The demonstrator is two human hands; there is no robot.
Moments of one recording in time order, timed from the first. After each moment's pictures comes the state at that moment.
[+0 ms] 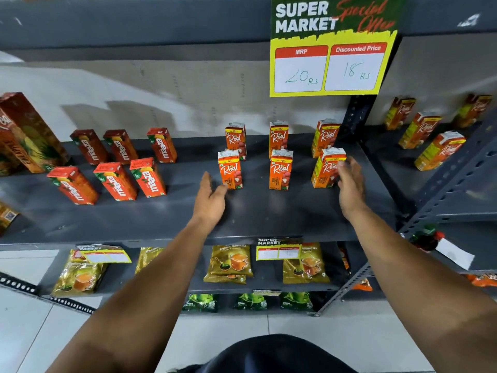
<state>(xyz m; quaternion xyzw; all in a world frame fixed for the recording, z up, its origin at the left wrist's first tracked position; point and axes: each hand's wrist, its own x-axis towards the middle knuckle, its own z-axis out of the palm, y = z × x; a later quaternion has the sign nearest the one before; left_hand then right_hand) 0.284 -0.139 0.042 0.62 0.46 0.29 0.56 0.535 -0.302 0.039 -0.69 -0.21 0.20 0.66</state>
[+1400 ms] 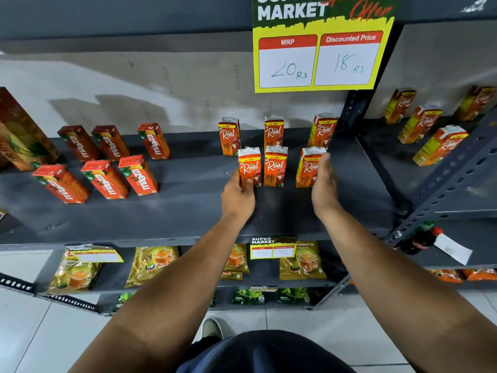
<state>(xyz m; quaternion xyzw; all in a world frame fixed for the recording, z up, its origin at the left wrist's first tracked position) 0.347 -0.172 0.033 0.69 0.44 0.31 0.48 0.494 -0.274 0.044 -0.69 -0.20 0.22 0.66</state>
